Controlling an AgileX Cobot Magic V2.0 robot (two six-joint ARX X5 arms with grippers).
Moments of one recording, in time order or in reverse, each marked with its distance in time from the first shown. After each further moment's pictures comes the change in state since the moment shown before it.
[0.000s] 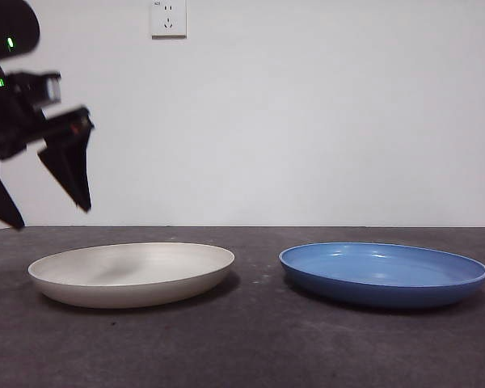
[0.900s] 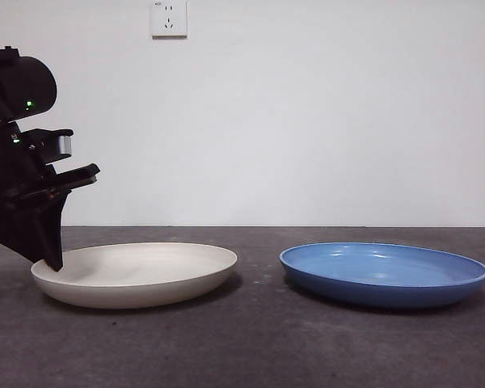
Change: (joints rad) left arm 0.000 0.160 0.000 0.062 -0.008 0.000; right arm 0.000 0.000 0.000 0.006 0.000 0.000
